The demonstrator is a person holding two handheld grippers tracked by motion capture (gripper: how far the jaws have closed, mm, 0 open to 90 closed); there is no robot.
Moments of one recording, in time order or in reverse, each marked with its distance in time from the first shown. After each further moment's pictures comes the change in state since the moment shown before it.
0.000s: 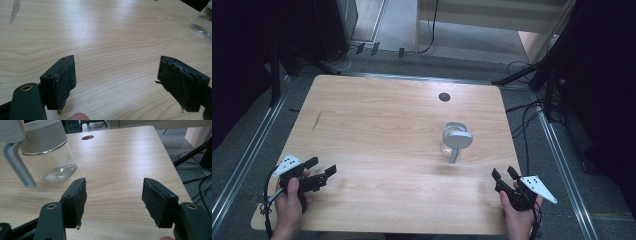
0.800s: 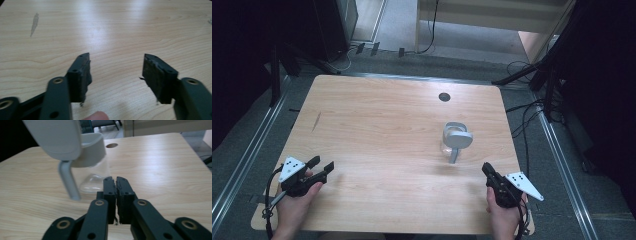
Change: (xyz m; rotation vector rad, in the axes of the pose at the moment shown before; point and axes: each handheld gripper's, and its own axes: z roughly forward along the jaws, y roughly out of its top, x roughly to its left) left arm -0.013 -0.002 -0.002 -0.046 0.122 0.099; right arm 0.057 0.020 0.000 -0.019 0.091 0.008
